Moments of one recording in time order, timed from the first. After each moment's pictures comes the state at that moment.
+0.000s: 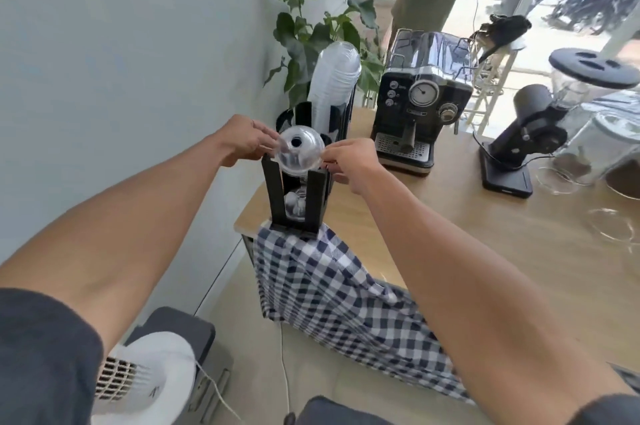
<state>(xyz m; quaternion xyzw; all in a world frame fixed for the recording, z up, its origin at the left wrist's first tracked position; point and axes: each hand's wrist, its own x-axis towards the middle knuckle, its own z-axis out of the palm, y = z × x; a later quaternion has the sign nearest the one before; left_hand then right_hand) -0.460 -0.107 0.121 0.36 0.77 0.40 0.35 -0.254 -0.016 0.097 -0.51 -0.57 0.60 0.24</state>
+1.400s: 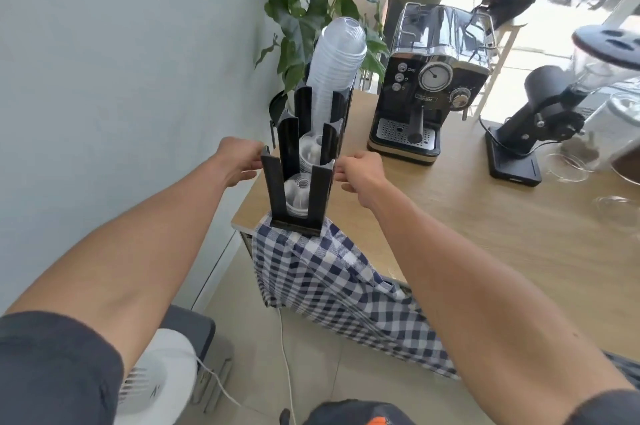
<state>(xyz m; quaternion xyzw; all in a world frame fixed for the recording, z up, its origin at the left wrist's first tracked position) -0.468 -0.096 0.054 0.15 0.79 0.47 0.37 -0.258 -0.006 0.042 -0.56 -0.54 0.58 0.22</state>
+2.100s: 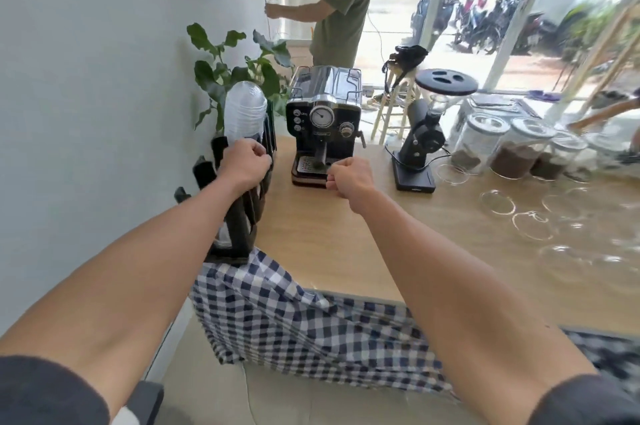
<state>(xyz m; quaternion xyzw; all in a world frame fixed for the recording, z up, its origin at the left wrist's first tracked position) -0.300 -0.052 0.135 0.46 0.80 0.36 0.13 -0.101 0.021 0.107 -0.56 -0.56 0.52 0.32</state>
